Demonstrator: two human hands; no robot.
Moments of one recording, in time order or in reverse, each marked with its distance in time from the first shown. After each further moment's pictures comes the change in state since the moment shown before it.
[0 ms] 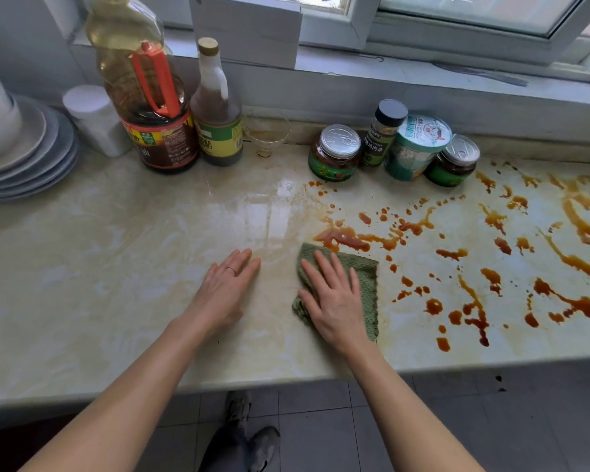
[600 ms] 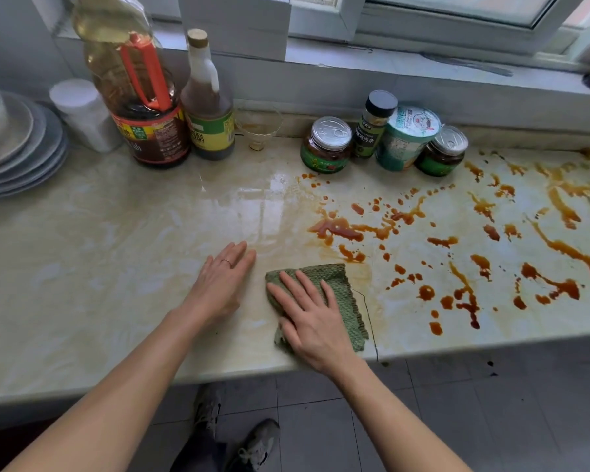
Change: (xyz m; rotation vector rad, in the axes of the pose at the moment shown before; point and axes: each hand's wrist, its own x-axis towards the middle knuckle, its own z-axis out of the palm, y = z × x) left_hand 0.002 -0.003 0.002 -0.001 -0.002 0.009; right_hand -0.041 -0.028 0.012 -0.057 0.002 -0.198
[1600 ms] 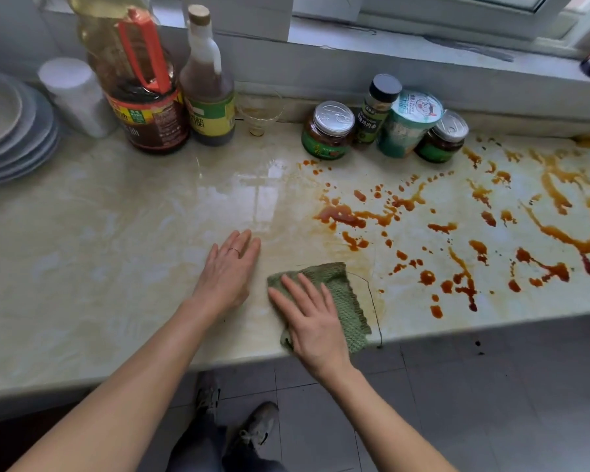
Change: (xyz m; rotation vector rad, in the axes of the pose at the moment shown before) left_hand -0.006 0.008 -0.004 0.034 0.010 0.008; right_hand -0.021 -0.025 0.013 0.118 0.106 0.053
